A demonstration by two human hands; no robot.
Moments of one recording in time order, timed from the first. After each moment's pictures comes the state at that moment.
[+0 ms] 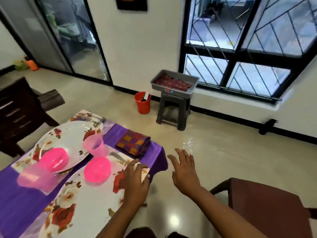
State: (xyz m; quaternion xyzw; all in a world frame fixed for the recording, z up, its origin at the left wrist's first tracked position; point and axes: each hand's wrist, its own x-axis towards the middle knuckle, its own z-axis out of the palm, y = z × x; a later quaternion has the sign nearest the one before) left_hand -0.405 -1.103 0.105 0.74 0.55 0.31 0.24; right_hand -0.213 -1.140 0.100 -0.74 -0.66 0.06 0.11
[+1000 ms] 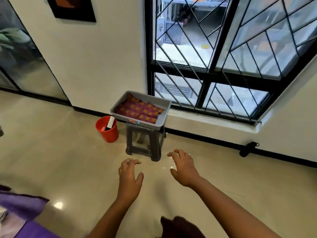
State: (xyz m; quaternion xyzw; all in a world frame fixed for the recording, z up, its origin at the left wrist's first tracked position) left_hand -0.079 -0.785 0.109 0.75 0.51 0.27 0.32; right_hand 0.131 -0.848 0.121 -0.78 -0.59 0.15 0.11
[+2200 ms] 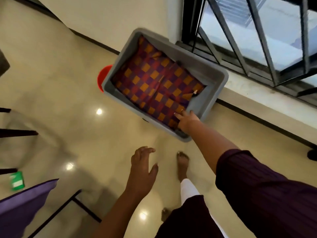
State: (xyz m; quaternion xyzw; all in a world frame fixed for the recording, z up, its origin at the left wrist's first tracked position) left_hand 0.129 -0.417 -0.010 0.68 0.62 0.02 0.39; right_hand 0.345 -0.300 -0.133 -0.46 -0.74 0.22 -0.45
